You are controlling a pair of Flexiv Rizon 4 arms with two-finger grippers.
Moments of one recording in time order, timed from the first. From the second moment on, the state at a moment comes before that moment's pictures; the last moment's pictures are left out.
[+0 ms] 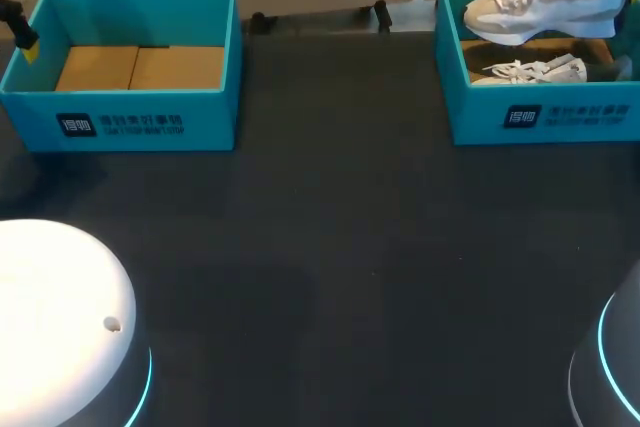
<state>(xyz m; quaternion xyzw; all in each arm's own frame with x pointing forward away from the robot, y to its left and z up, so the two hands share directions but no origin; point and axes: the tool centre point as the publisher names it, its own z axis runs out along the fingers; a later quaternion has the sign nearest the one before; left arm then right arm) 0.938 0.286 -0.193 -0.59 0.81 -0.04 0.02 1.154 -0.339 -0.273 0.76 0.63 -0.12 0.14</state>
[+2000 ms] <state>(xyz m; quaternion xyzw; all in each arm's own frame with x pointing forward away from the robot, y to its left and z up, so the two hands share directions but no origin) 0.938 0.286 -0.193 -0.59 0.81 -0.04 0.02 1.158 -0.345 -0.354 0.75 0.63 -0.12 0.13</state>
